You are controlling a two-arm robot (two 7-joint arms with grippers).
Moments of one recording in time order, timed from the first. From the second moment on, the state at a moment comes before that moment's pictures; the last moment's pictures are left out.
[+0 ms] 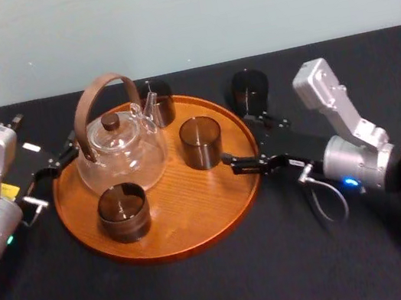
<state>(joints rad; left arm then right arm) -0.20 0.60 0.45 -1.41 -0.25 -0.12 0.03 0.31 0.39 -0.45 -1.27 0.29 0.00 0.56</state>
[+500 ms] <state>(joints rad) -0.20 0.60 0.45 -1.41 -0.25 -0.12 0.03 0.25 0.45 -0.38 -1.32 0.35 0.00 0.51</state>
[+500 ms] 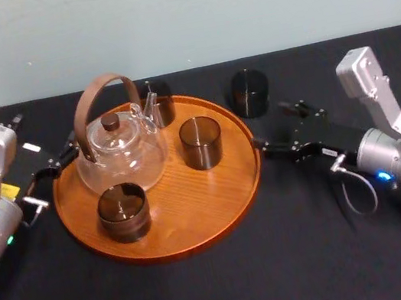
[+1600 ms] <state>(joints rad) -0.20 0.60 0.45 -1.41 -0.25 -0.12 0.03 0.43 0.36 -0.37 -1.08 0.32 0.01 0.49</state>
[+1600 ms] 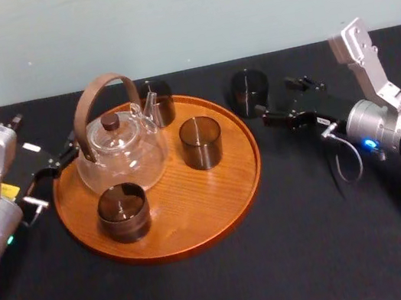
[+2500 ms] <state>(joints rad) -0.20 0.60 0.45 -1.41 -0.25 -0.12 0.03 0.51 0.29 -0.37 -0.95 0.29 -0.01 0.47</state>
